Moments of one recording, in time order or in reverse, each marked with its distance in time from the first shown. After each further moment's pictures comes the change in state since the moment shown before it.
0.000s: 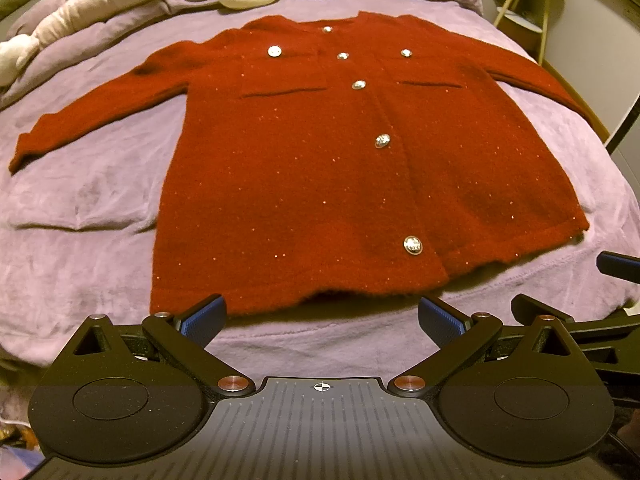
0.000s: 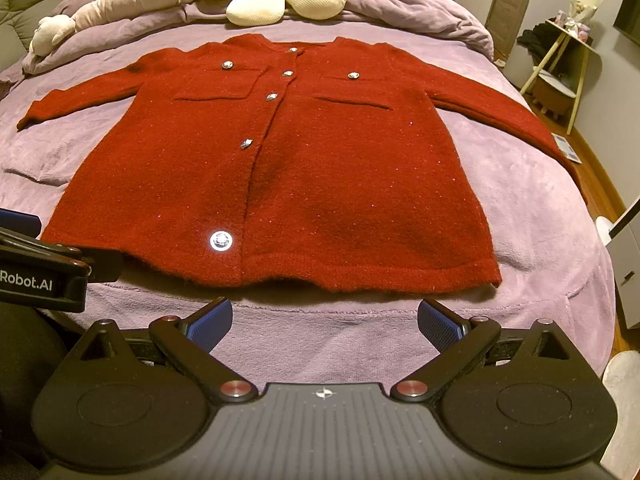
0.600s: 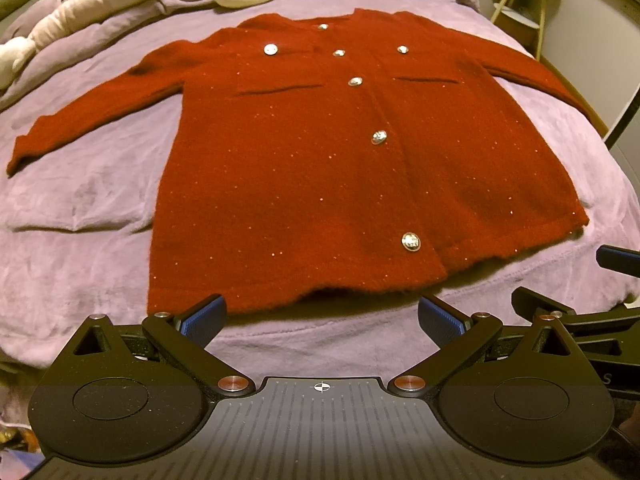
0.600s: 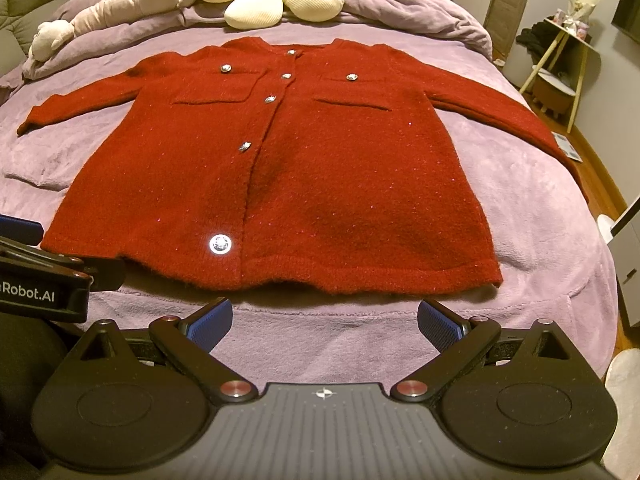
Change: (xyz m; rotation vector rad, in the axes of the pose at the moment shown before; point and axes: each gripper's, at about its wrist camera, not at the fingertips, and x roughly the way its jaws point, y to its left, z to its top) left arm 0.003 -0.002 0.000 0.011 0.007 -0.002; right arm 0.001 -0.001 0.000 0.007 -0.007 0.007
